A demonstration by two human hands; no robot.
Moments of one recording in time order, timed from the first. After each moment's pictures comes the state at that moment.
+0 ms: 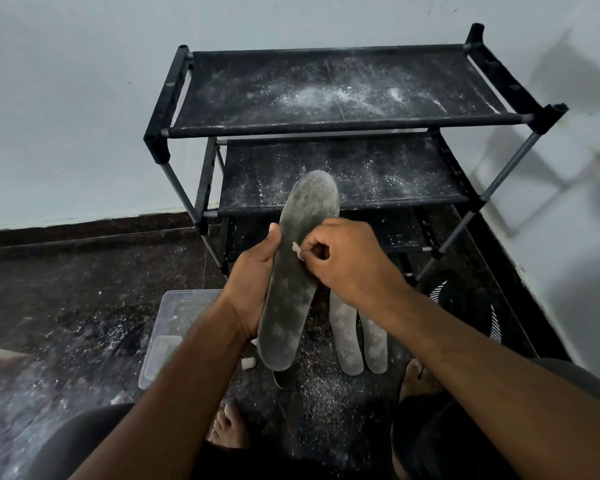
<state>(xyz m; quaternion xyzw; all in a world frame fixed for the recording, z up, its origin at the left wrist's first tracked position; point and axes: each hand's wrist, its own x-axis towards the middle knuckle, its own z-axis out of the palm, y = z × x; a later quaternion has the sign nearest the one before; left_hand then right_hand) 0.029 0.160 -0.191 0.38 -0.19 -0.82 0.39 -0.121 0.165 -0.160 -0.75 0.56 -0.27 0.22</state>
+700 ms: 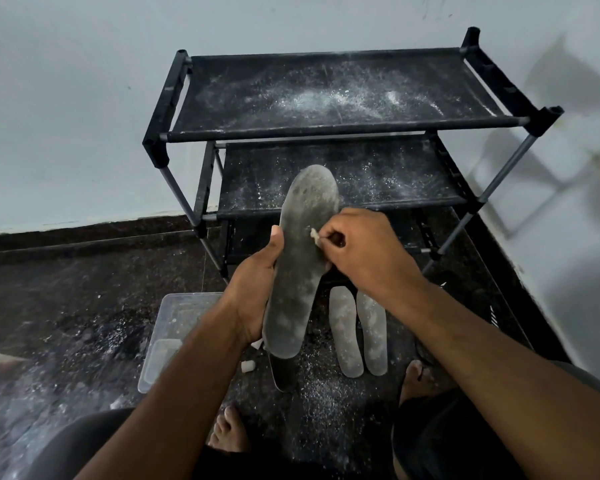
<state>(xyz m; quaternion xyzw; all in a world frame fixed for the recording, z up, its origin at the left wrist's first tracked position) 0.028 0.161 -0.195 0.45 -0.24 -0.77 0.39 -0.140 0.154 -0.156 -0.74 0.58 -0.27 0.19</state>
